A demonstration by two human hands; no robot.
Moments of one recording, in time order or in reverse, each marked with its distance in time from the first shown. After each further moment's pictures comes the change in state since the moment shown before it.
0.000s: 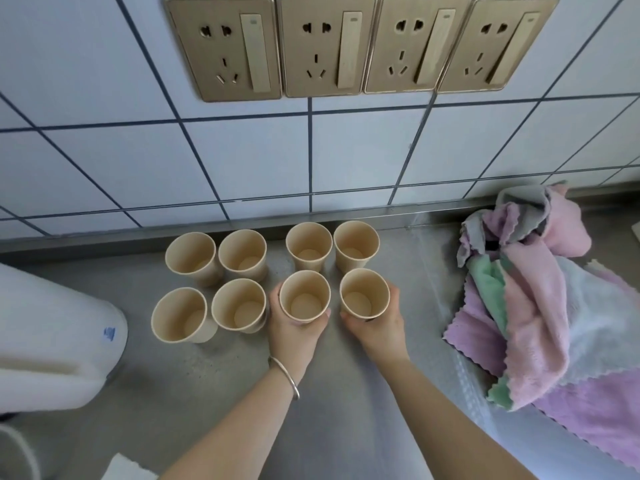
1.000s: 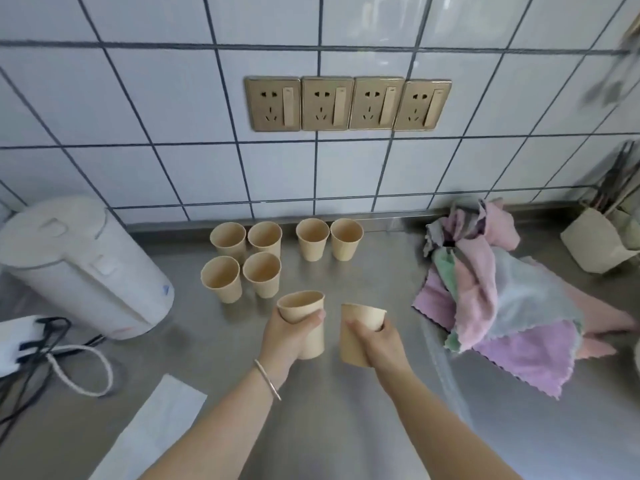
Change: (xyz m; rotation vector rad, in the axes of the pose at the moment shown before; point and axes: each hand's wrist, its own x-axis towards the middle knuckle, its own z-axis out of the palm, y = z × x) left_hand -0.107 0.068 -0.081 -0.191 -0.227 -0.348; right_hand -0.138 -0.009 -0.045 0.228 -0.086 0.206
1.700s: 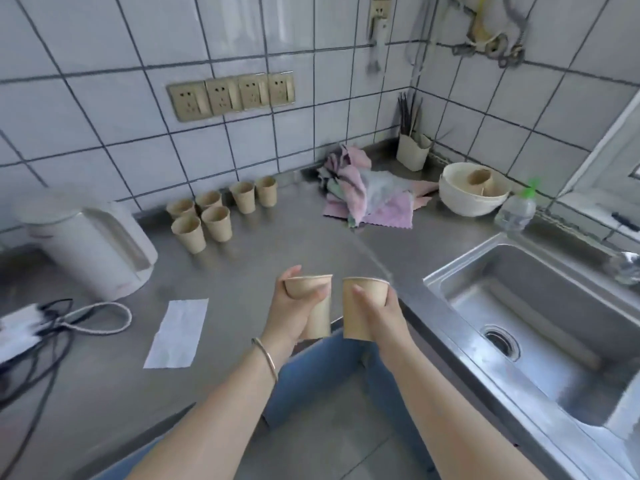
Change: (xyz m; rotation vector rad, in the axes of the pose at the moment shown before) left_hand -0.286 -0.036 -0.077 0.052 -0.474 0.110; right_hand -0.334 0.120 -0.027 0.385 0.390 -0.119
